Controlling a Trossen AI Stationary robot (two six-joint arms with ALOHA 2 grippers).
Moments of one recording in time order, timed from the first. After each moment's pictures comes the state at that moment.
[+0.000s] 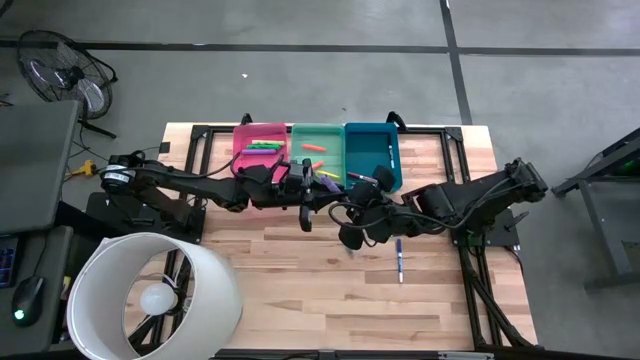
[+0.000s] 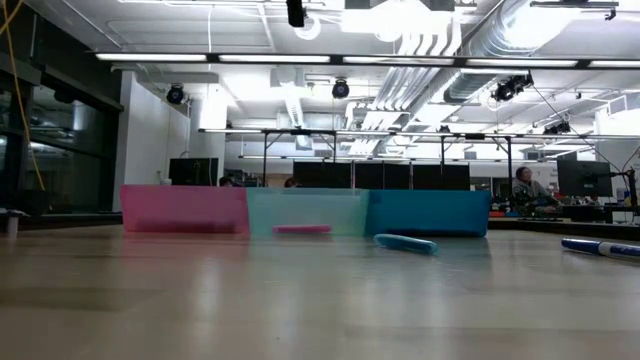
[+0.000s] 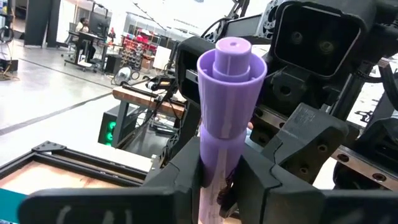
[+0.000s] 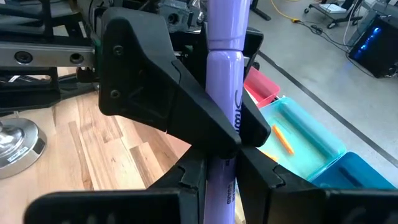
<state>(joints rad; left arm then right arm) -0.06 1.46 1.00 0.65 -0.11 -0.30 0.35 1.58 1.64 -0.78 0.77 0.50</state>
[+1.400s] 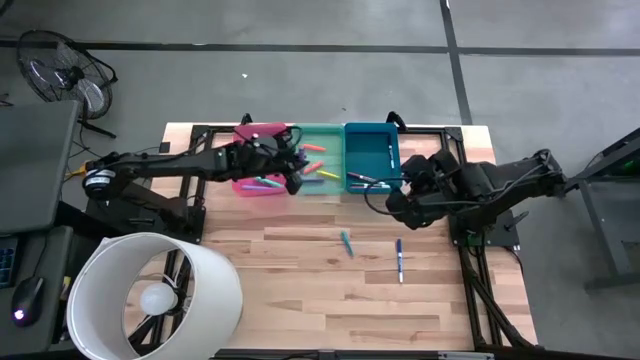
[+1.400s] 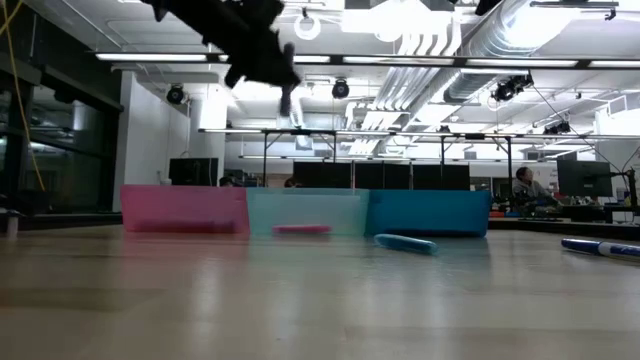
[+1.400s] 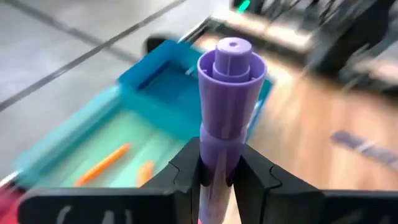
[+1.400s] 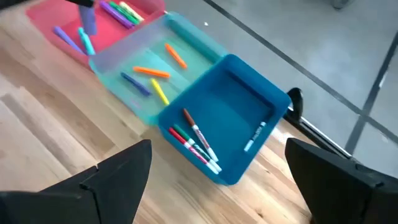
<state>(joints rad) 0.22 1.29 1.00 -0.15 -0.20 -0.21 0.32 1.41 1.64 -1.57 0.81 1.02</state>
